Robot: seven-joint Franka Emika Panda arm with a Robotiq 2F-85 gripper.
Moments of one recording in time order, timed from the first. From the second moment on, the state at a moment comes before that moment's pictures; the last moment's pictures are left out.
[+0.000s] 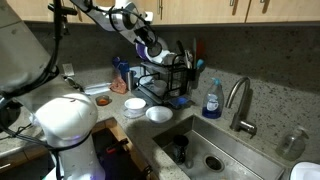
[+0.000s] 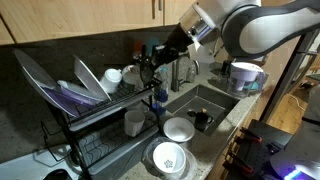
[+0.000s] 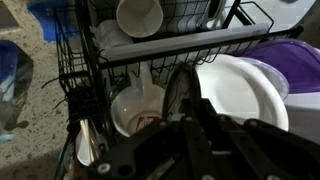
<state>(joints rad) 0.20 -0.37 0.29 -2.36 0.04 2.79 0.59</state>
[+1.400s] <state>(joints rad) 0.58 -0.41 0.15 -2.45 0.83 2.27 -0.31</state>
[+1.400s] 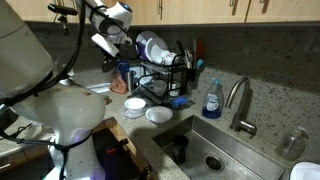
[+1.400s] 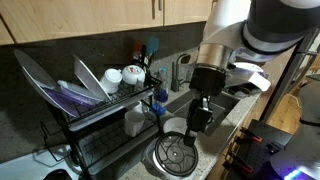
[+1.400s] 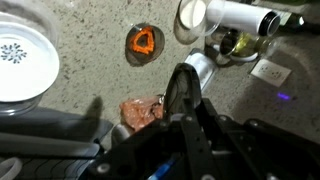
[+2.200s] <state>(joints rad) 0.50 -0.24 0.20 -2.39 0.89 1.89 -0.55</state>
